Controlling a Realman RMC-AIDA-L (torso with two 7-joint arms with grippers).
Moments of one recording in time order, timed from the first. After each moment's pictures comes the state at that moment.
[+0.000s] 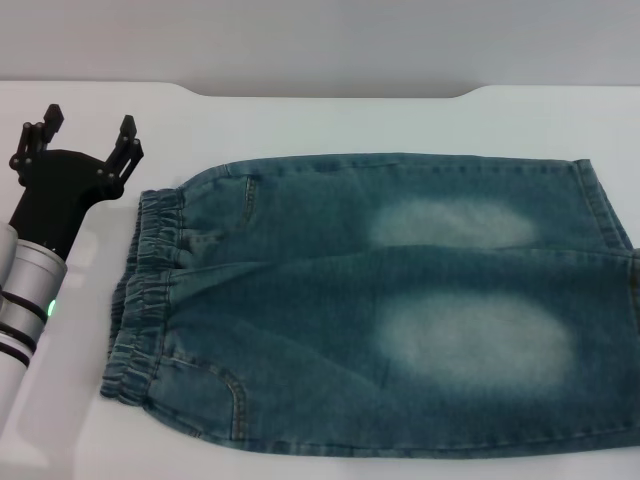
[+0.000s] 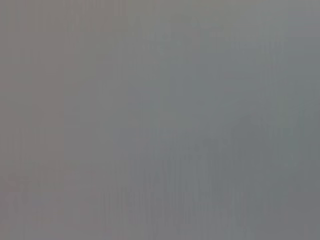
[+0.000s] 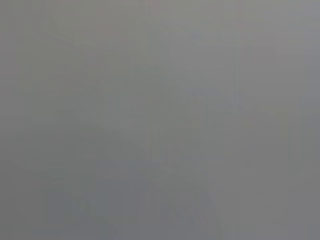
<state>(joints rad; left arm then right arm) -0.38 -2.07 -0.82 -0.34 2.25 1.12 0.06 0.23 2.08 0.73 0.17 -2.11 -1.51 0.08</state>
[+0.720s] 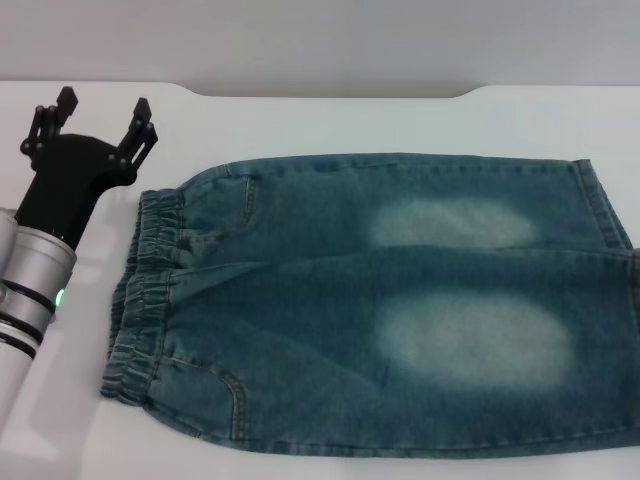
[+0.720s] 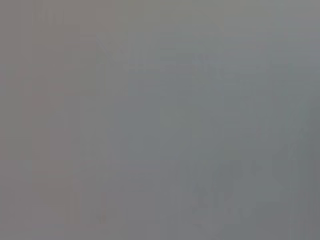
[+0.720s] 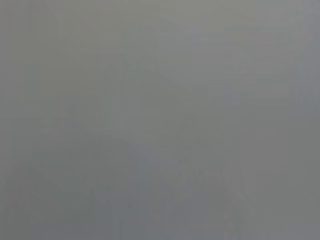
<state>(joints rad) -0.34 -2.04 -0.82 -0.48 2.29 1.09 0.07 0.23 2.02 0.72 0.20 -2.17 -1.48 0.27</state>
